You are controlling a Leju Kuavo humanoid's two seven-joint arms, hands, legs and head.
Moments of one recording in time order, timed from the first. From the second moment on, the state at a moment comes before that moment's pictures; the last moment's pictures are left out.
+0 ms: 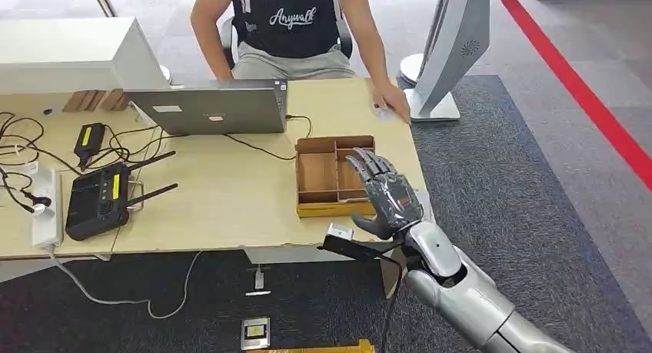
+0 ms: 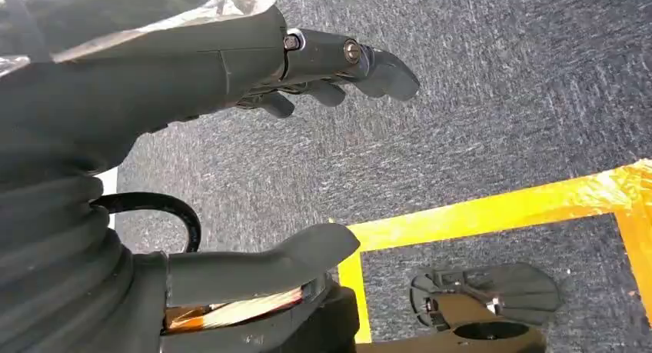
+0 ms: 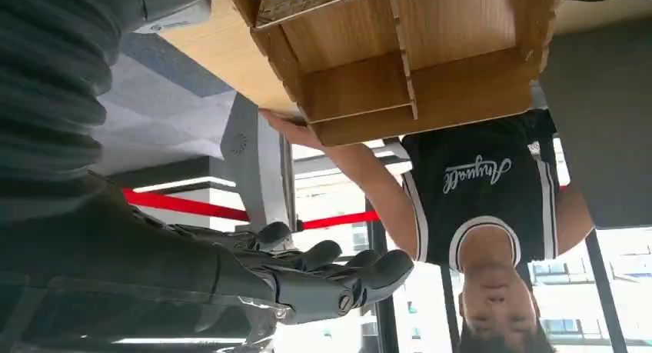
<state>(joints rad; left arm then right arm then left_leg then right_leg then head) -0.16 -0.04 -1.17 -0.24 0.67 0.53 0.11 -0.43 -0.31 0.72 -1.32 0.97 -0.33 0.20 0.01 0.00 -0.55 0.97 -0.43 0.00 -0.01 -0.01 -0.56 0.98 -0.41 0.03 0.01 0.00</state>
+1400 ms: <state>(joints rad) -0.17 -0.04 -1.17 -0.24 0.66 0.53 0.11 -0.68 -0.14 0.85 -0.81 0.94 -0.13 0.12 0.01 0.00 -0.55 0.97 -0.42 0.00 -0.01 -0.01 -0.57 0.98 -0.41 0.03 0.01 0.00</state>
